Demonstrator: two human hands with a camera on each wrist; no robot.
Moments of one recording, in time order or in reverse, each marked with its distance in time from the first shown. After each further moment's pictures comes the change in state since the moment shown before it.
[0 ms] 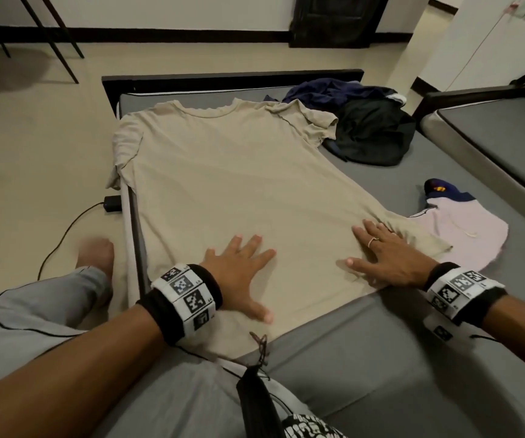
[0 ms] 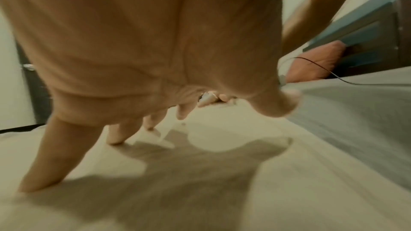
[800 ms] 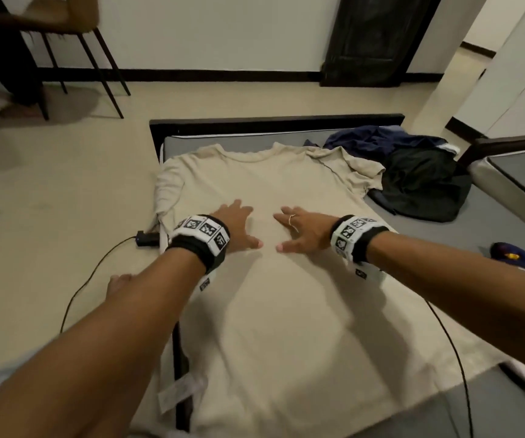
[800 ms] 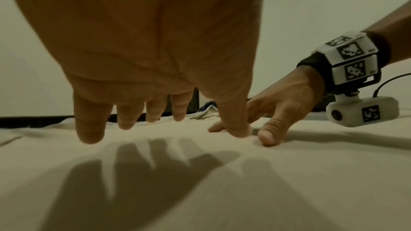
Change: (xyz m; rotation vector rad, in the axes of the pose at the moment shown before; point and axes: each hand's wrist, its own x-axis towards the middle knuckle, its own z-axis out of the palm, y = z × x) left_hand 0.079 -0.156 -0.115 -0.168 0.262 -0.318; right_hand 0.222 -0.181 -0.103 -0.134 -0.042 -0.359
